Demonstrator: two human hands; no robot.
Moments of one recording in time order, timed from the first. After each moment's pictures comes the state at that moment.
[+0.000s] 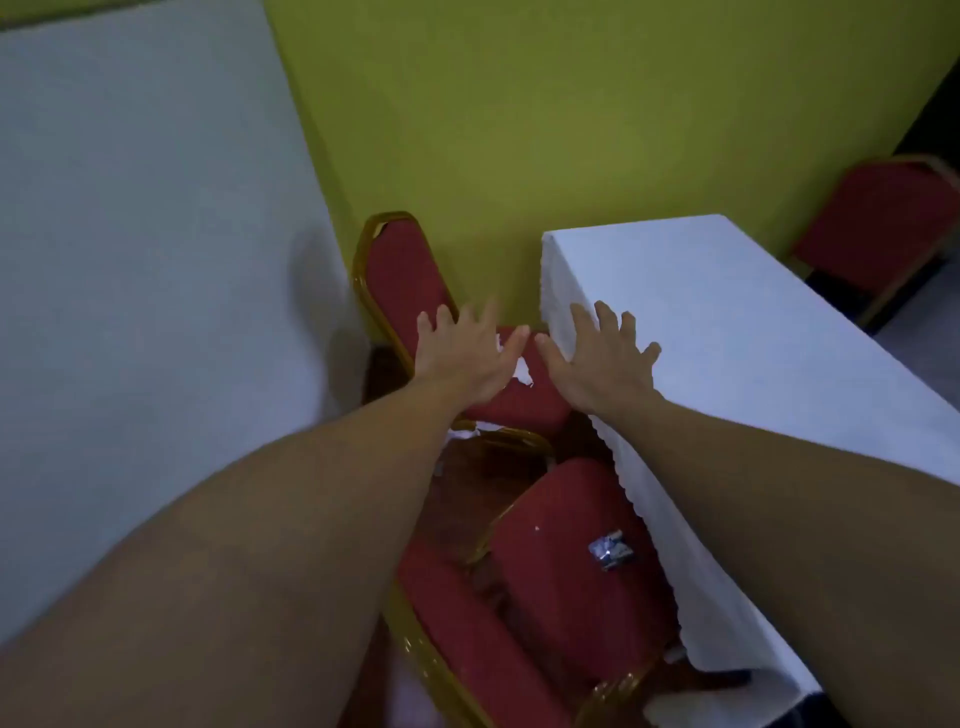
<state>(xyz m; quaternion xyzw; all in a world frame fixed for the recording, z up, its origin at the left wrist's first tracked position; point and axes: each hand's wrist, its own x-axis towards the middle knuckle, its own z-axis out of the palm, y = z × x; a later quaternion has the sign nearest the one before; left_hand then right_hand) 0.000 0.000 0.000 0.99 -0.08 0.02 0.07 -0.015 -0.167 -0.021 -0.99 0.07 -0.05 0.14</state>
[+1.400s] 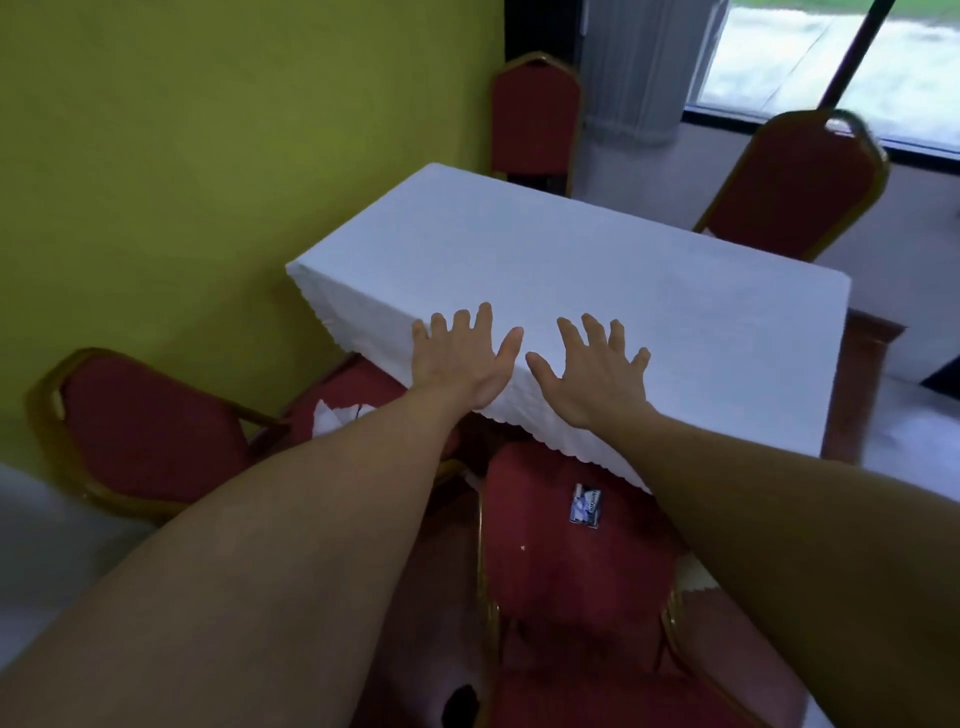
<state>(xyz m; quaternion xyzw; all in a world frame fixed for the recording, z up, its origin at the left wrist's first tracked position) 0.176 -0.095 -0.054 0.89 -0.45 -0.03 0.01 0.040 -0.188 -0.083 -0.89 0.44 -0.03 0.11</state>
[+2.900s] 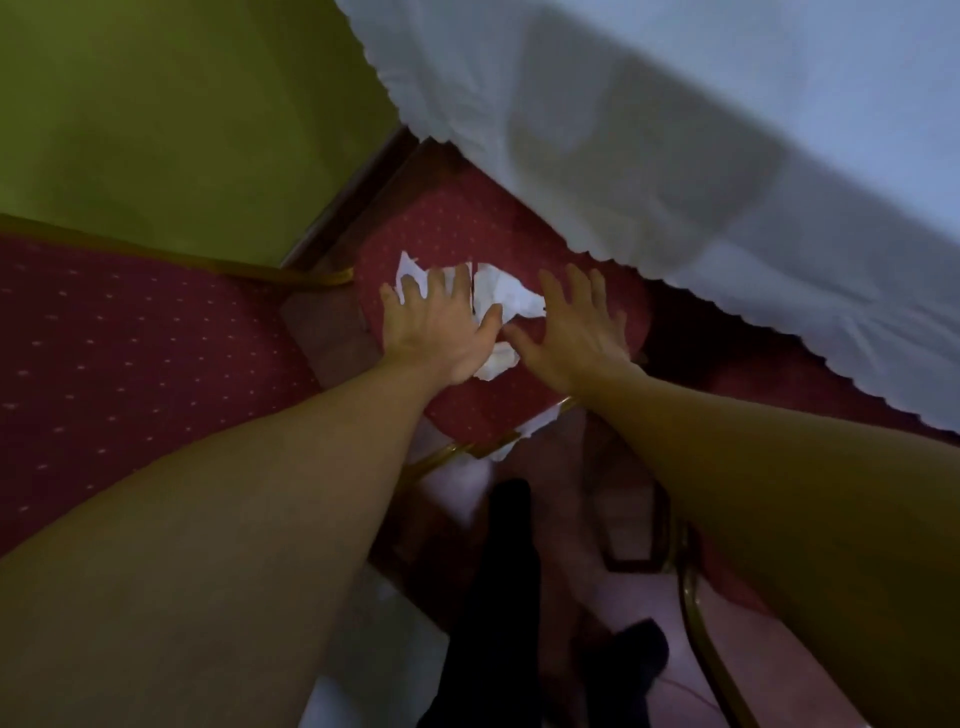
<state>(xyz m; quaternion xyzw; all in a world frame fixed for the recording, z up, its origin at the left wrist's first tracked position) 0.589 -0.010 -0.410 0.88 -0.42 -0.20 -0.10 0.460 -0.114 -0.433 -0.87 0.40 0.14 0.27</state>
